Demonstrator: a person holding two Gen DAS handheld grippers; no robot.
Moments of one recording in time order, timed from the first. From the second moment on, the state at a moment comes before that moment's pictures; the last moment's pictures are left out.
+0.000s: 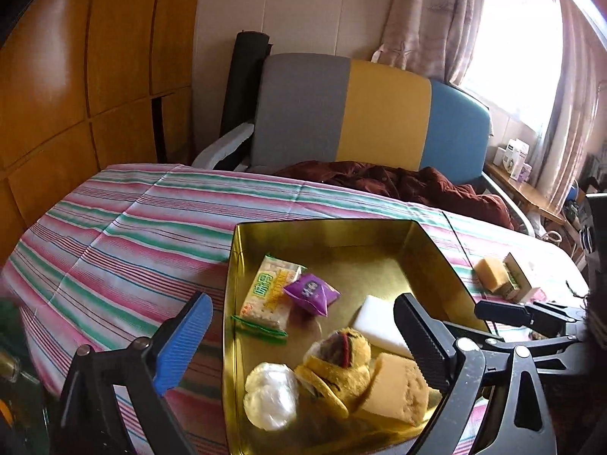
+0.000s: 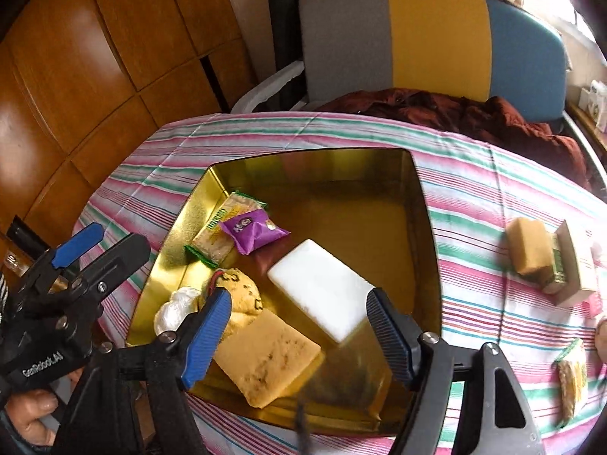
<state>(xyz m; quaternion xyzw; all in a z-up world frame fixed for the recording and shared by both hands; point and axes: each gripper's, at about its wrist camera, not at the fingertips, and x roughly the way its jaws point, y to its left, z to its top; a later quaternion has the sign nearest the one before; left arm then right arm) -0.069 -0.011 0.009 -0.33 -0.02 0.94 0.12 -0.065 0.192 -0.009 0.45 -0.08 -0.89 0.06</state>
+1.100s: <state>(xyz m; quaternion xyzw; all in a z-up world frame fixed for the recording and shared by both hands) -0.047 0.056 0.007 -0.36 0.03 0.91 0.20 -0.010 0.355 -0.039 0.47 -0.15 -0.86 -0.11</state>
